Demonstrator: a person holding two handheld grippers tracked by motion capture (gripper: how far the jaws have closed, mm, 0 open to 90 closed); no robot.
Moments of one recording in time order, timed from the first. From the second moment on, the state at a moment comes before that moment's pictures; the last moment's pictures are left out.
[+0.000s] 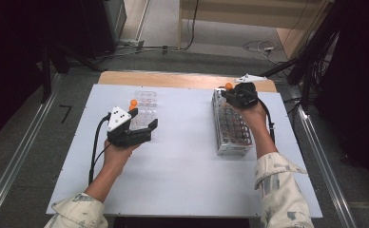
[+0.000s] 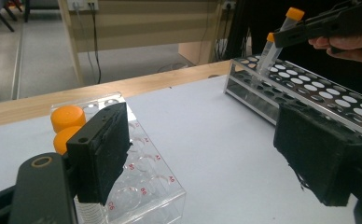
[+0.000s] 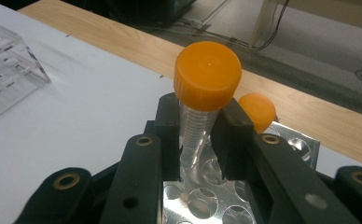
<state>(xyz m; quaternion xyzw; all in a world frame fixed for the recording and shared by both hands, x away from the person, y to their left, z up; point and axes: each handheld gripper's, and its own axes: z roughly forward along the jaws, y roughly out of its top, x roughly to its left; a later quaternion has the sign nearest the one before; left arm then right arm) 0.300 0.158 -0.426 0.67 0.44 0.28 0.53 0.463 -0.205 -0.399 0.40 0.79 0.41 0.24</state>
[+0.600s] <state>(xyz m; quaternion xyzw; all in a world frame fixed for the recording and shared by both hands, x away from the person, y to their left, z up) 0.302 0.149 -0.425 0.67 0.43 0.28 0.53 0.433 -0.203 -0.378 0.37 0.79 0.44 0.24</state>
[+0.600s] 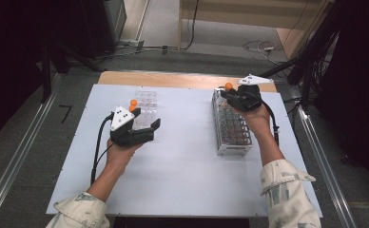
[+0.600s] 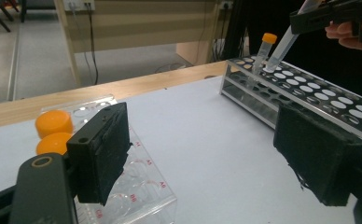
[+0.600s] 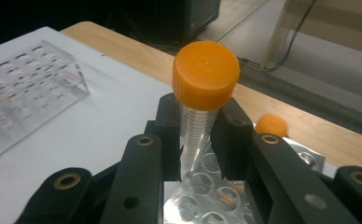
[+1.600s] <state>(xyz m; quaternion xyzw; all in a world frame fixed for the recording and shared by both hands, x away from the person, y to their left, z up) 0.330 0.107 -0.413 0.69 0.41 0.26 0.54 0.384 -0.105 -0.412 0.25 0.86 0.42 0.16</state>
